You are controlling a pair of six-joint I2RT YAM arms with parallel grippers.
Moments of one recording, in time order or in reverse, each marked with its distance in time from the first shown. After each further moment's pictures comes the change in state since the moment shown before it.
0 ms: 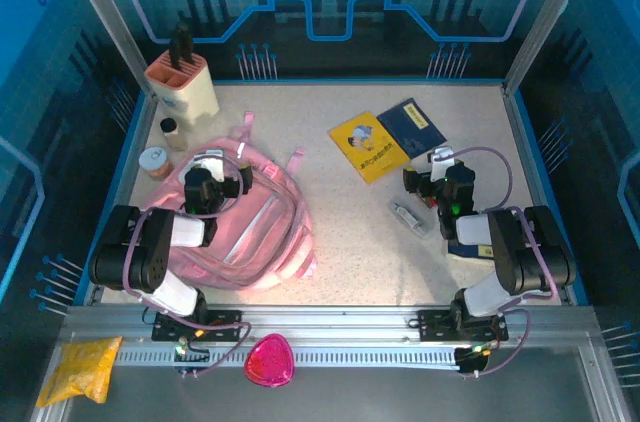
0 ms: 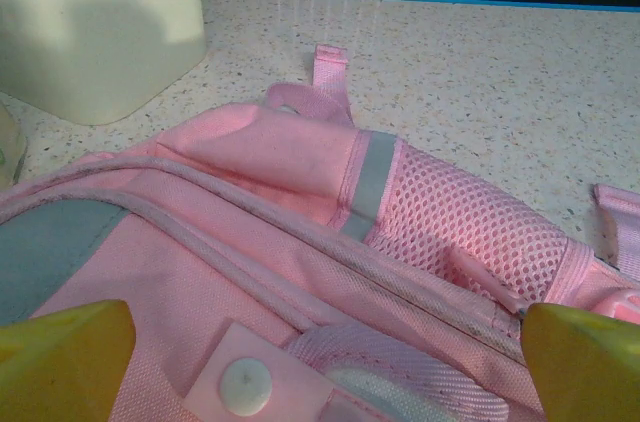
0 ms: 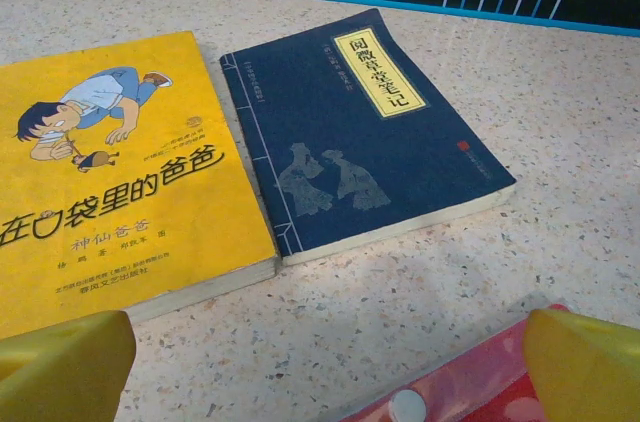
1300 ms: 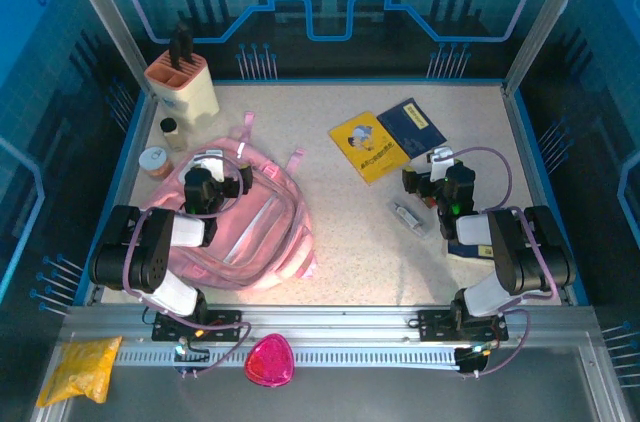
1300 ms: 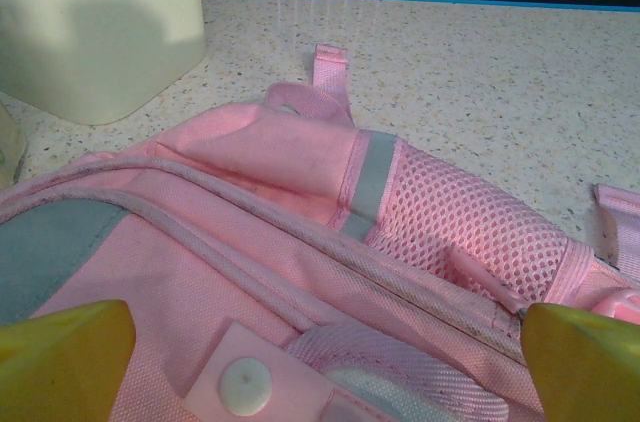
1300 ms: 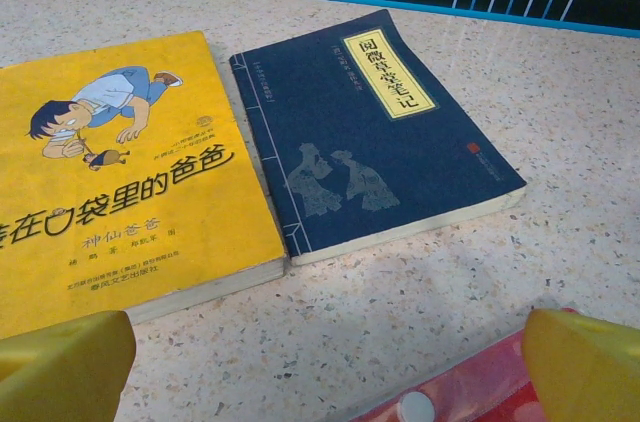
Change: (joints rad) left arm 0.000 0.000 0.000 0.000 0.000 0.000; right arm -0.002 0.000 0.000 0.000 -0.021 -0.004
